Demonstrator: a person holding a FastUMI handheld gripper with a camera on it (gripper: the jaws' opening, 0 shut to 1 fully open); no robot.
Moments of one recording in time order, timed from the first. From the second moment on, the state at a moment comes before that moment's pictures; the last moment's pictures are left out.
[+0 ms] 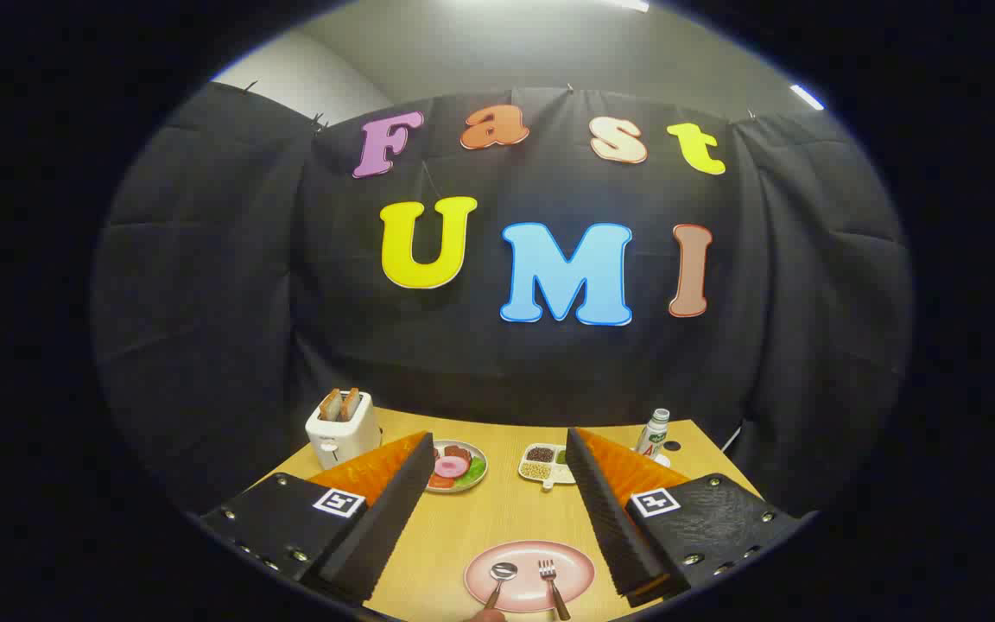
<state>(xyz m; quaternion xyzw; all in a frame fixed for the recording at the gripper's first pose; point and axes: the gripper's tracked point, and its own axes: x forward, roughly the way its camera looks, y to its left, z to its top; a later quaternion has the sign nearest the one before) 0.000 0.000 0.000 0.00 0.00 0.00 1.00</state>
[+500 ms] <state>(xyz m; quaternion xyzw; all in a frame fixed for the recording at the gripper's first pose) 0.007 -0.001 -0.027 0.02 0.06 0.00 1.00</state>
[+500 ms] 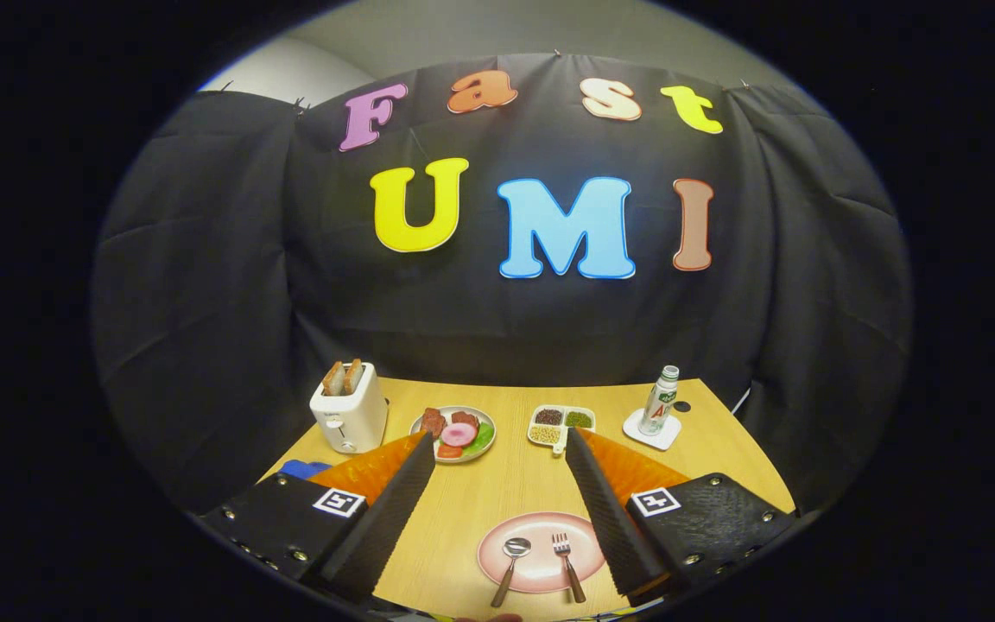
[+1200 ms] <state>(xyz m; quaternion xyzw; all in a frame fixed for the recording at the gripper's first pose) 0.044 -0.030 -0.168 0.02 0.33 -0.07 0.94</state>
